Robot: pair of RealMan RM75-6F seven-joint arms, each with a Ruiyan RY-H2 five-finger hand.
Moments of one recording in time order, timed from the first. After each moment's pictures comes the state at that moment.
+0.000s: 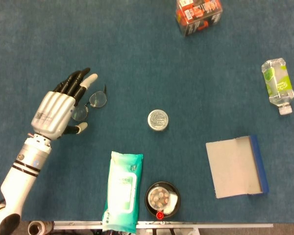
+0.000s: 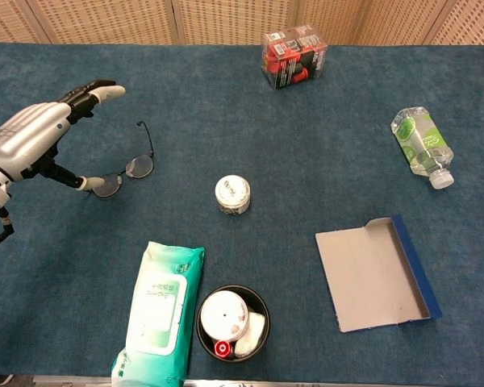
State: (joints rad) left arm -0.39 -1.43 -0.08 -1.60 1.50 1.20 0.05; right arm 0.09 -1.07 0.06 -1.55 -1.63 1.58 0.21
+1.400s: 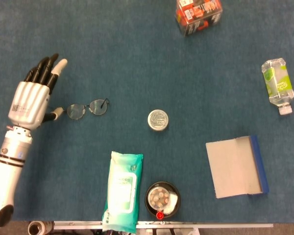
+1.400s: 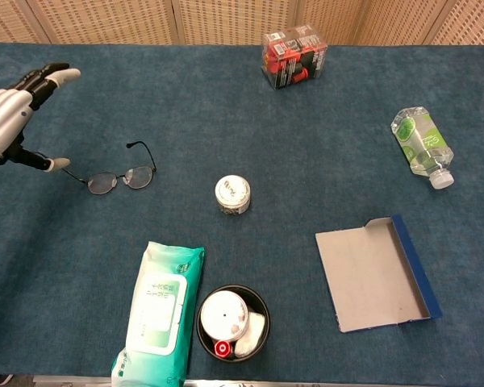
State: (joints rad) left arm -0.37 -1.48 -0.08 -1.36 1.49 1.31 0.02; right arm 0.09 -1.07 0.06 -1.55 -1.62 1.58 0.21
